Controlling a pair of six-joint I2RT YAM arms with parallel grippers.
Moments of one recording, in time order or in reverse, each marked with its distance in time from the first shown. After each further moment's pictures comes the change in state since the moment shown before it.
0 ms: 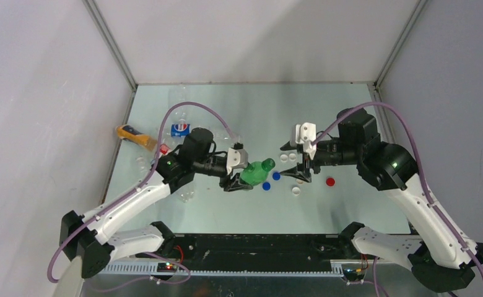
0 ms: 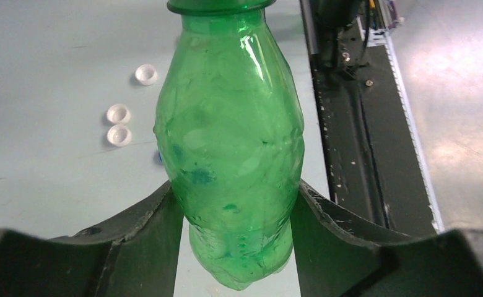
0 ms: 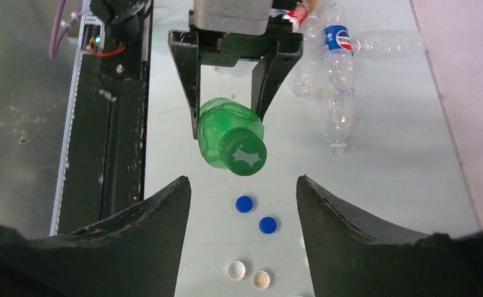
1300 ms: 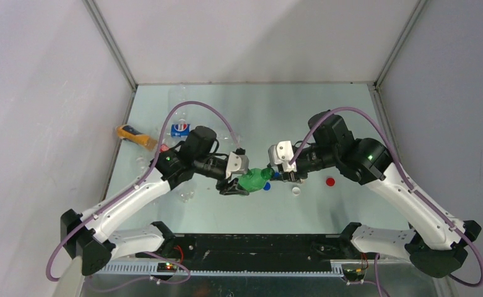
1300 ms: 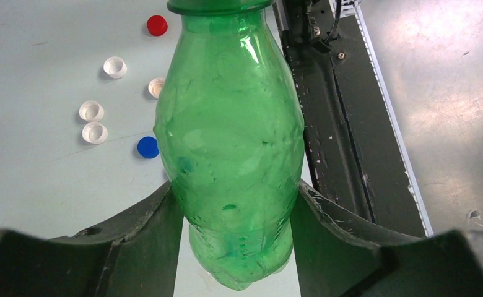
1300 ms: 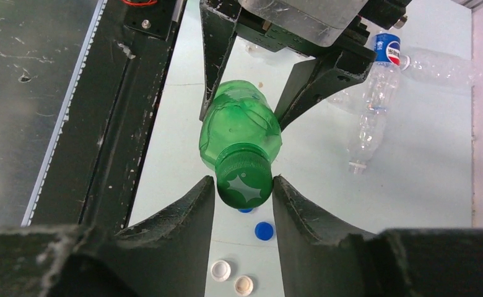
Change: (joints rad) left arm -0.020 0.023 0.103 -0.250 0.058 0.158; right arm 0.139 0.102 -0.005 -0.082 -0.003 -0.262
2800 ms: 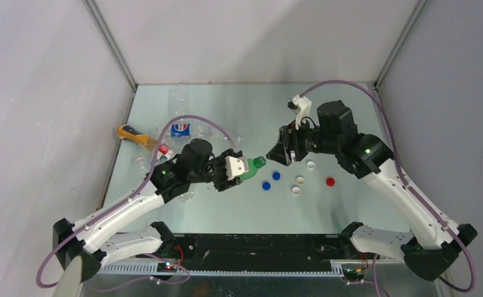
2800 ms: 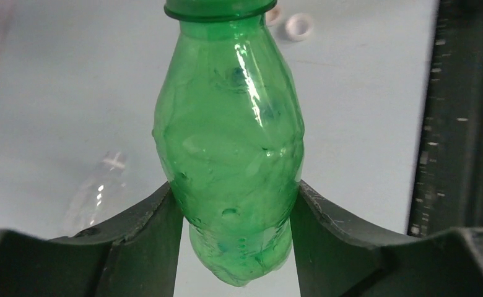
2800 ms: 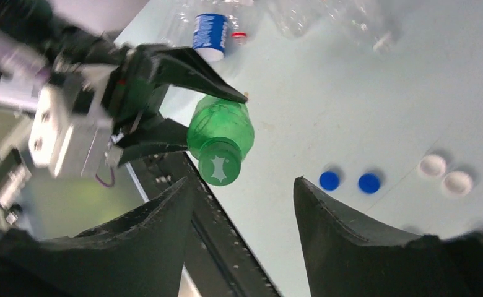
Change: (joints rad) left arm -0.077 -0.131 -0.161 0.156 -0.551 -0.062; right arm -0.137 0.028 -0.060 0.211 0.299 1.081
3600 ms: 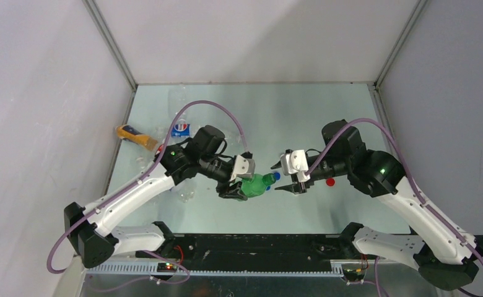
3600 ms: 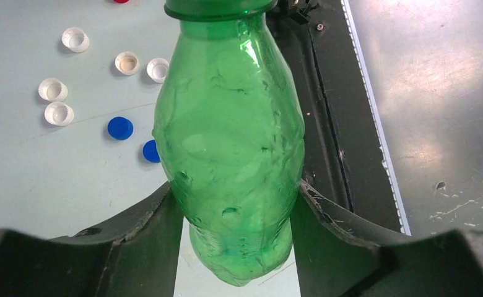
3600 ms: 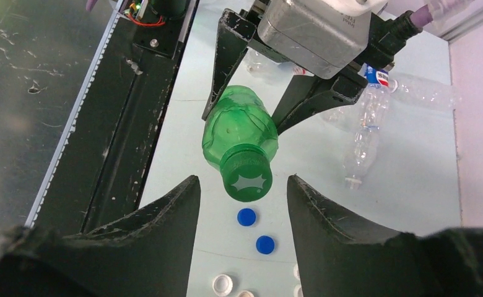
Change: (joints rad) left arm 0.026 0.196 0.270 -0.357 0.489 0.109; right arm 0.122 -0.164 -0.058 -0.122 -0.354 -1.055
